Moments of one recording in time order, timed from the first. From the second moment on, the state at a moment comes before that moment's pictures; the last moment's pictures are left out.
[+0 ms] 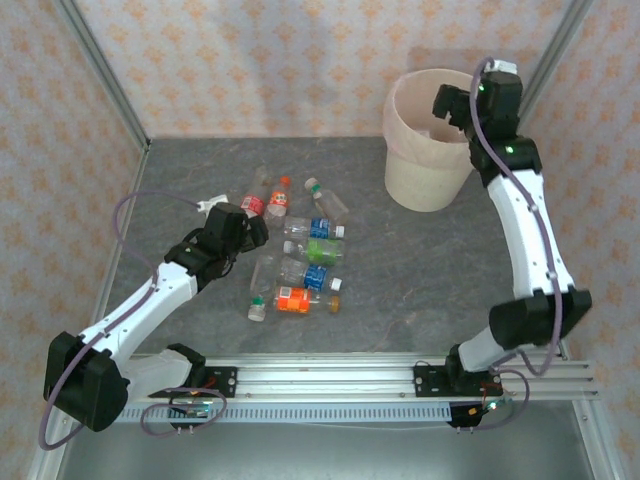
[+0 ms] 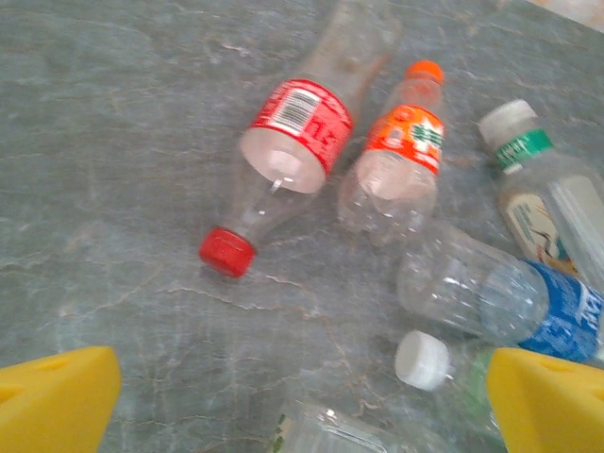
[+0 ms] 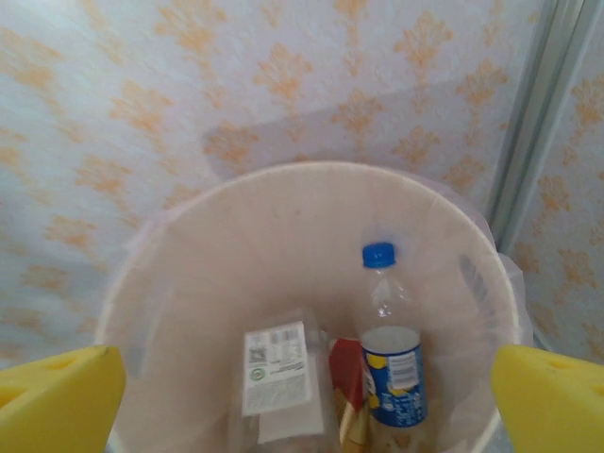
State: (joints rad) left arm -0.39 1.13 0.81 -0.47 -0.30 -0.65; right arm 0.10 1.49 1.76 -0.57 0.21 0.23
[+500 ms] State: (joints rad) left arm -0.46 1.20 0.90 -0.62 -0.16 -0.68; right arm 0.10 0.79 0.92 -0.14 -0.25 0.45
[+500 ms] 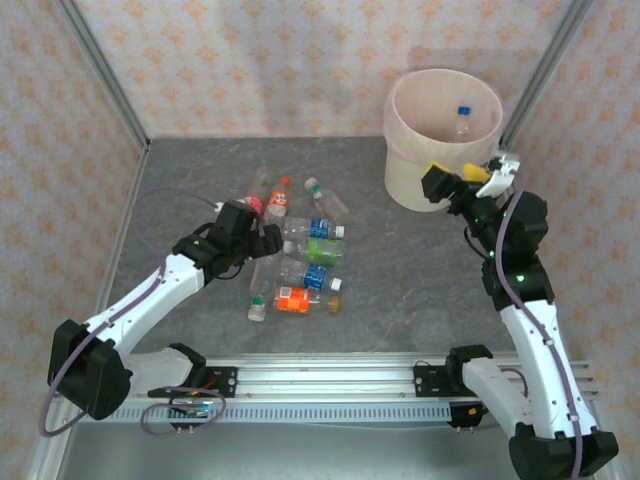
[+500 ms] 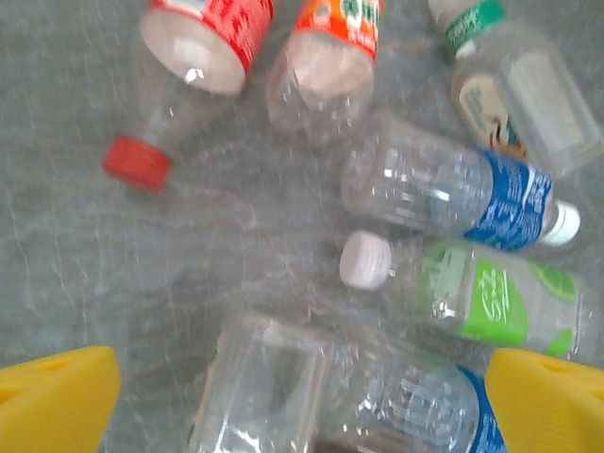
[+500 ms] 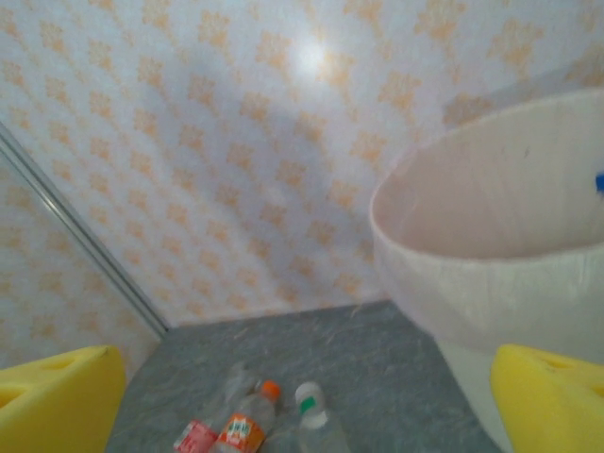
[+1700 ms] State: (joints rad) left arm -0.55 1.48 0.72 -0.60 -0.19 -0.70; right arm 0.10 0.91 0.60 -0.21 0.07 0.73
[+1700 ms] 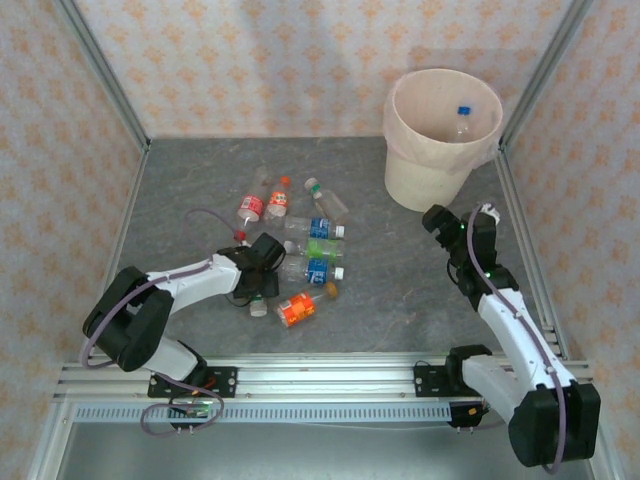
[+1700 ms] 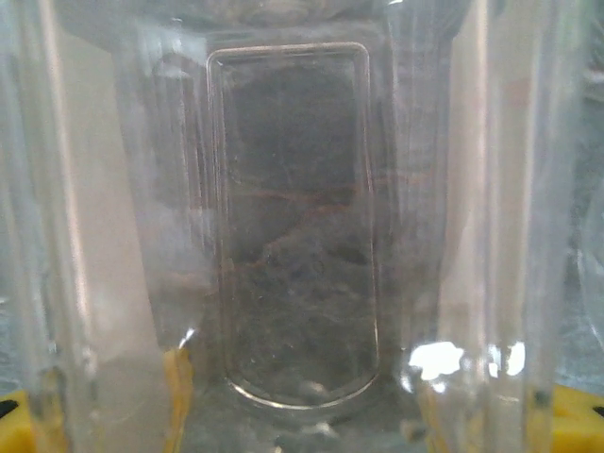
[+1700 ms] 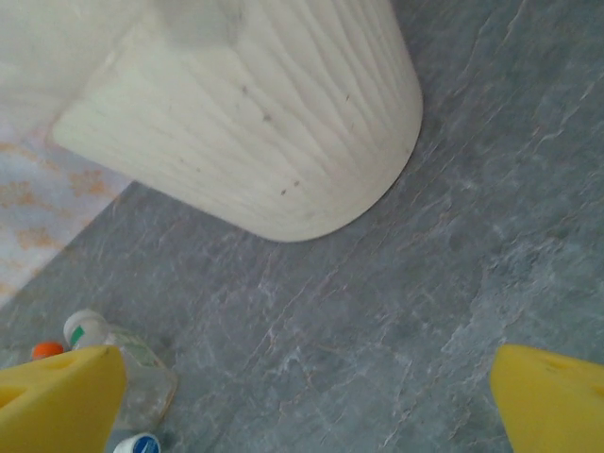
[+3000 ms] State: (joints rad) left arm -0.65 1.33 1.19 -0.28 0.17 -0.09; right arm 0.42 1.22 1.00 0.03 -0.70 0.79
